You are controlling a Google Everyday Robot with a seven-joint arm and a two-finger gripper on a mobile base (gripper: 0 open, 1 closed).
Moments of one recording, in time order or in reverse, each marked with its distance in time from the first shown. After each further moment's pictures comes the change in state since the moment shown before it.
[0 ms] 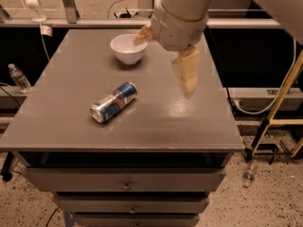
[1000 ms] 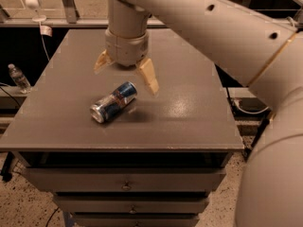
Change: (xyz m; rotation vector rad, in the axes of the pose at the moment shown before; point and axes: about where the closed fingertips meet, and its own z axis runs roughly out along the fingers) arm -0.042 -0.063 0.097 -0.183 -0.116 -0.381
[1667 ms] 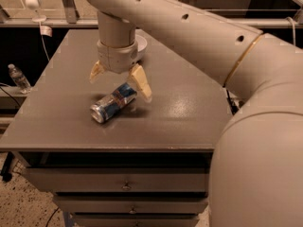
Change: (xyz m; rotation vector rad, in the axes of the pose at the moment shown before) arm -0.002 -0.020 0.036 -0.063 -0.026 -0.044
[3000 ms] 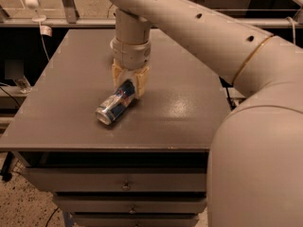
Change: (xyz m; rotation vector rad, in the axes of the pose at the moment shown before) arm 0.027 0.013 0.003 0.028 -0.040 0.048
